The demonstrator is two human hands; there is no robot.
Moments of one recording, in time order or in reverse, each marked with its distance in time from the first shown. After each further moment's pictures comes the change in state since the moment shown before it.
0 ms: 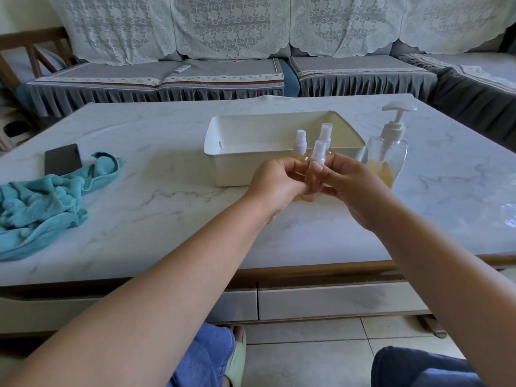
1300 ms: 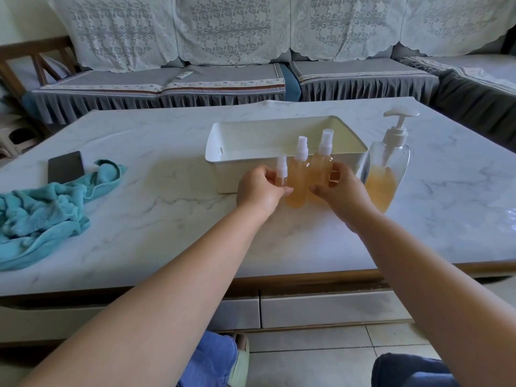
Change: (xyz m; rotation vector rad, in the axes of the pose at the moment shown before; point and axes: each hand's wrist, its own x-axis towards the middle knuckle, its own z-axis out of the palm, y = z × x) left_hand 0.036 -0.040 -0.017 0.327 0.328 -0.060; right_hand 0.032 0.038 -0.002 -0.404 0.349 0.139
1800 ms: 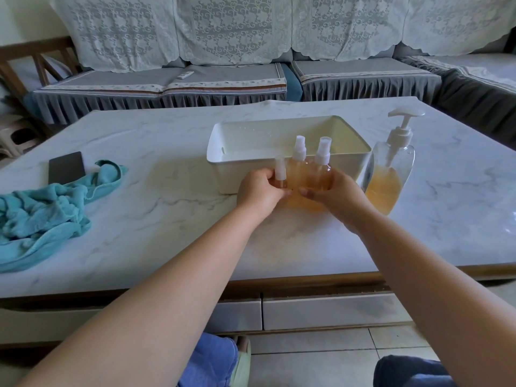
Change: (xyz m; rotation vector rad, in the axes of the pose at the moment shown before) left_hand 0.009 -0.009 0.000 -0.027 -0.073 0.045; right_hand -0.002 -0.005 0.005 0.120 -0.178 -0.076
